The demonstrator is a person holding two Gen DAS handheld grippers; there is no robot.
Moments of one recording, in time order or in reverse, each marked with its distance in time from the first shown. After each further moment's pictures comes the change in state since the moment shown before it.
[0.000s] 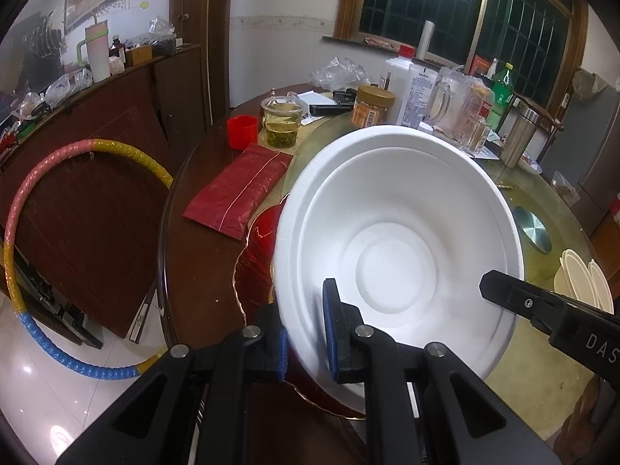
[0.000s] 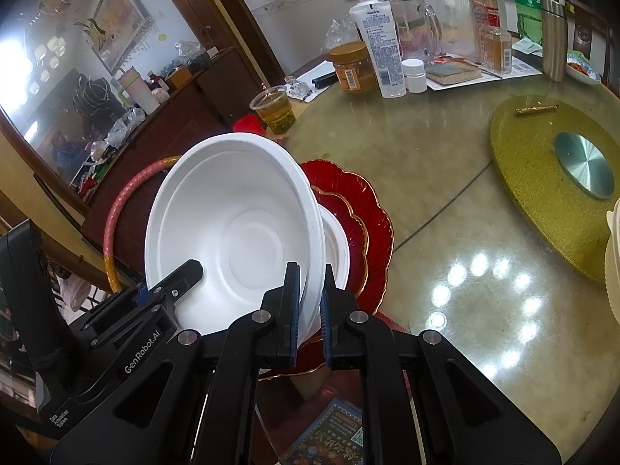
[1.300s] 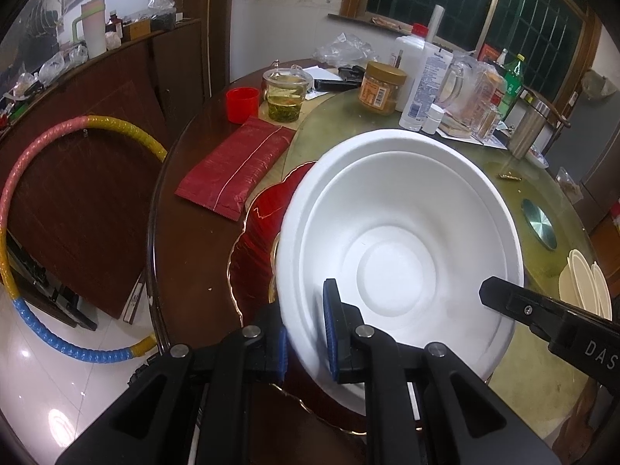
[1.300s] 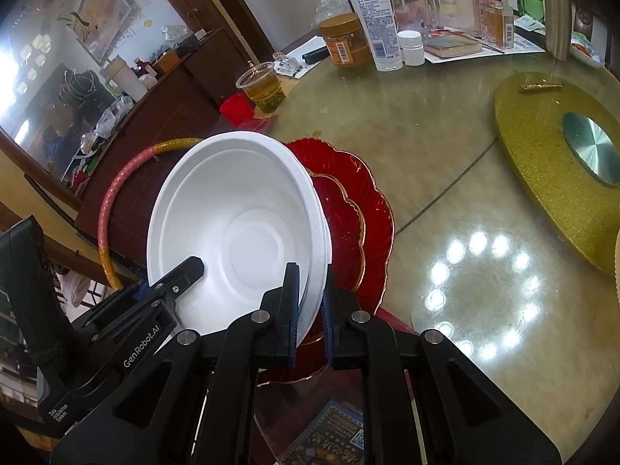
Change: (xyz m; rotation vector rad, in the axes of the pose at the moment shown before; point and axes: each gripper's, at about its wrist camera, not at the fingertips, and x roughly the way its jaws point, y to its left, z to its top) left arm 0.021 0.007 0.002 -0.032 0.088 -0.015; right arm 0.022 -0.006 0.007 0.034 0.090 -0.013
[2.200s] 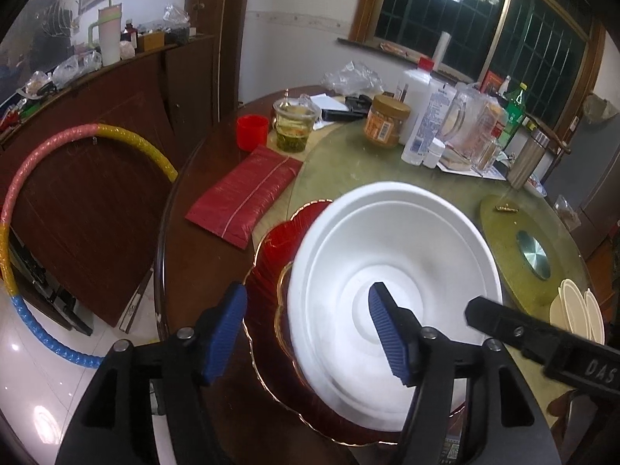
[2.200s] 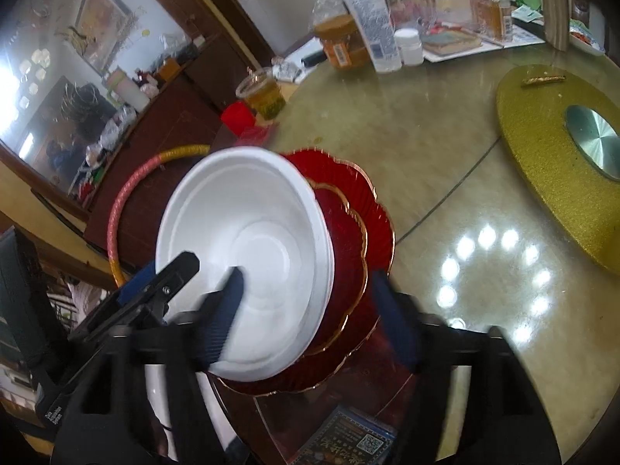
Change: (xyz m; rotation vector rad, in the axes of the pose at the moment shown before) left arm -0.018 0.005 0.009 -0.051 -0.095 0.004; right arm -0.003 -0.006 0.008 0.042 -0.022 0.043
